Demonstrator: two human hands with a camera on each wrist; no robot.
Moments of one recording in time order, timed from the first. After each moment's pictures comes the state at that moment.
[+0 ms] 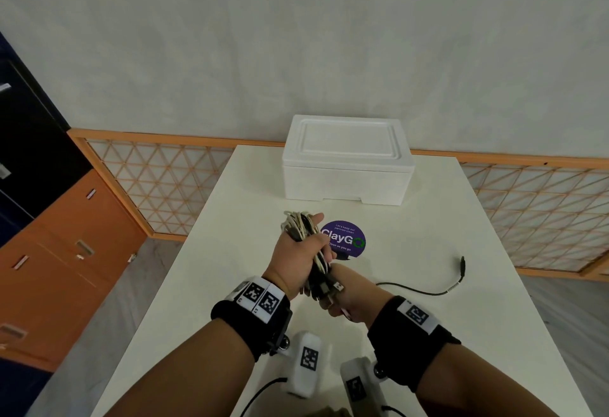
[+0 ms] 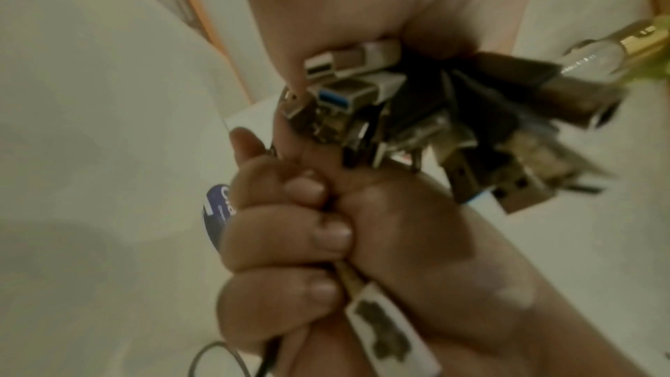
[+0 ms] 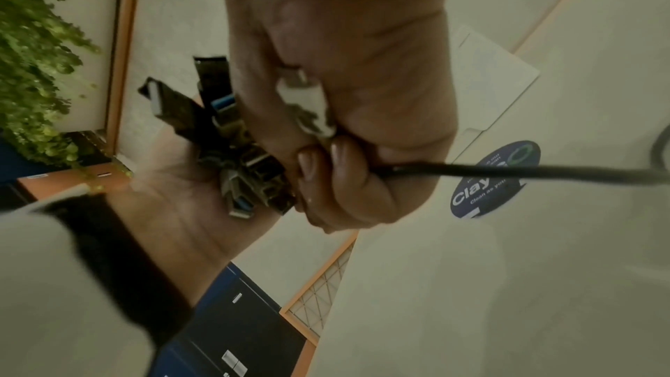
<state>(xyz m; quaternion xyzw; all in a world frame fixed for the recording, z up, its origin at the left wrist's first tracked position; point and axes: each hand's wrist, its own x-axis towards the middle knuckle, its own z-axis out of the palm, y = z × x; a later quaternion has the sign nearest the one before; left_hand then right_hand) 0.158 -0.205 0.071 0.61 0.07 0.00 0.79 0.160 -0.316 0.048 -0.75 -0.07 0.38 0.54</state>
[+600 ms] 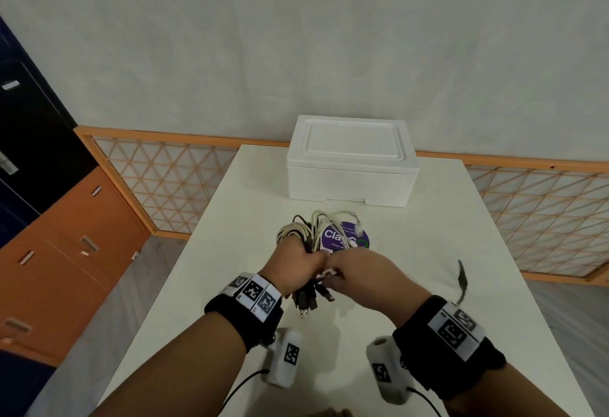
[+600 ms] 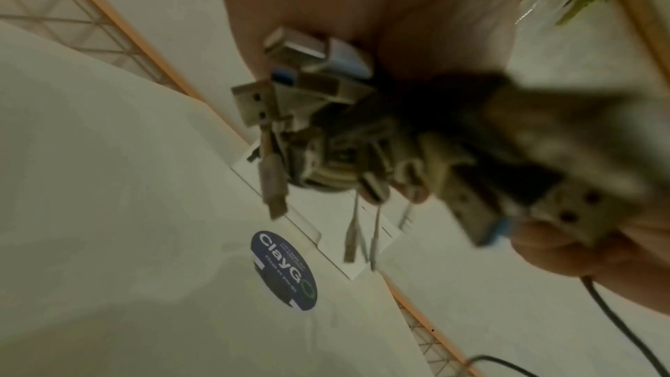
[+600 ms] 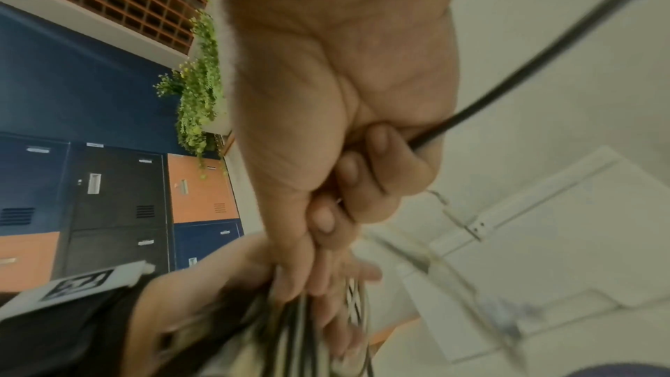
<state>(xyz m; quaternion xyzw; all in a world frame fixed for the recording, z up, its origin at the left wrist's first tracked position) 0.158 -0.185 0.069 0.84 0.04 -0.04 0.54 0.167 -0.336 0.088 -0.93 -0.31 0.13 0.15</state>
